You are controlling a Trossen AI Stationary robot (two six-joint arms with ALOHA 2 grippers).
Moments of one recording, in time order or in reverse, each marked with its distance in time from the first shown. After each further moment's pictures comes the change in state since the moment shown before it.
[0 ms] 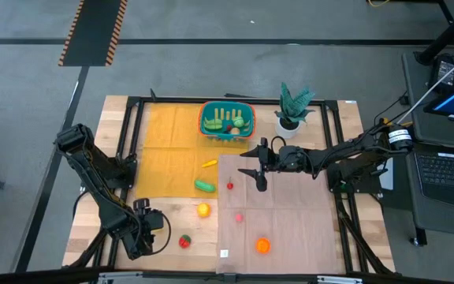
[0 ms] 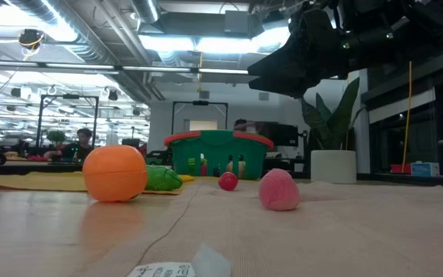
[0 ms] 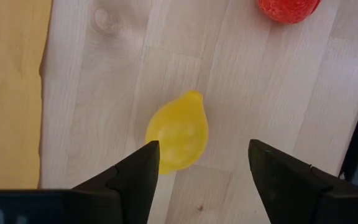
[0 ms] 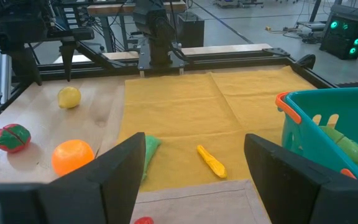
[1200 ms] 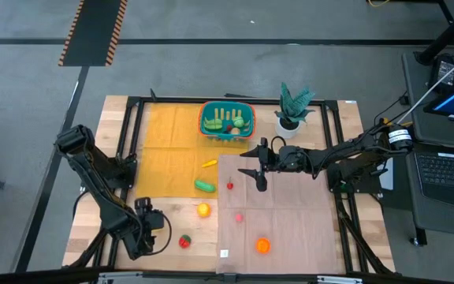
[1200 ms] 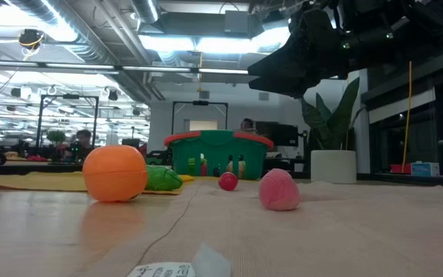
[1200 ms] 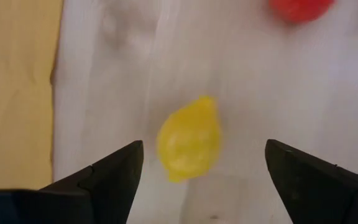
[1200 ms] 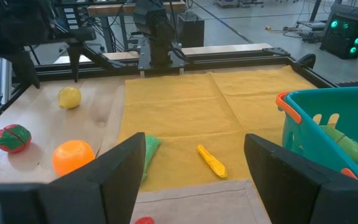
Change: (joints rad) left arm 0.000 0.018 -0.014 -0.003 -0.028 0.031; right arm 0.000 0.000 0.000 0.000 -0.001 0.005
